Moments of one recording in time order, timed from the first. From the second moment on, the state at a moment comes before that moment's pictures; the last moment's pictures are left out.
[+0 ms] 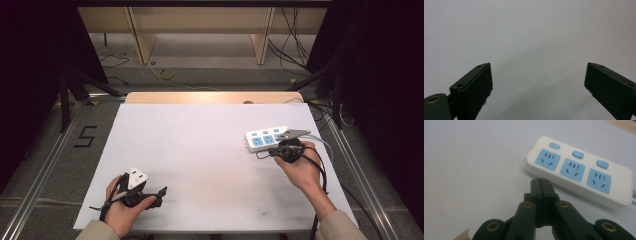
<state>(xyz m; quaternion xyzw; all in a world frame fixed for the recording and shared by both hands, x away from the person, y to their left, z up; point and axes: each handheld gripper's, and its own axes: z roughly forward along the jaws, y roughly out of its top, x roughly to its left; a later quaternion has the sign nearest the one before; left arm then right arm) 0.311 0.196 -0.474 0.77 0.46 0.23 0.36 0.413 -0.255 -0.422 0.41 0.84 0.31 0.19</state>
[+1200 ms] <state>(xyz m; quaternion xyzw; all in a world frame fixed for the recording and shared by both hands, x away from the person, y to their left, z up) 0.311 0.197 -0.474 0.77 0.46 0.24 0.37 0.442 -0.242 -0.414 0.41 0.84 0.30 0.20</state>
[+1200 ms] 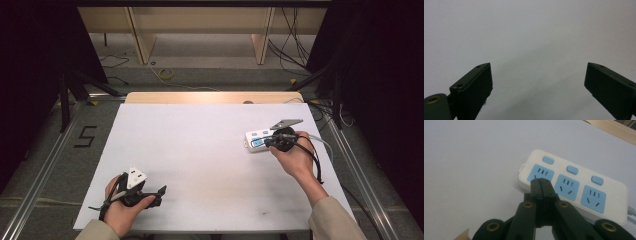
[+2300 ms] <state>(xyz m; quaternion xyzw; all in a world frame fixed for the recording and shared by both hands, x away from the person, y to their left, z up) 0.312 0.196 -0.474 0.77 0.46 0.24 0.37 0.474 -0.233 -0.415 0.43 0.84 0.28 0.20</state>
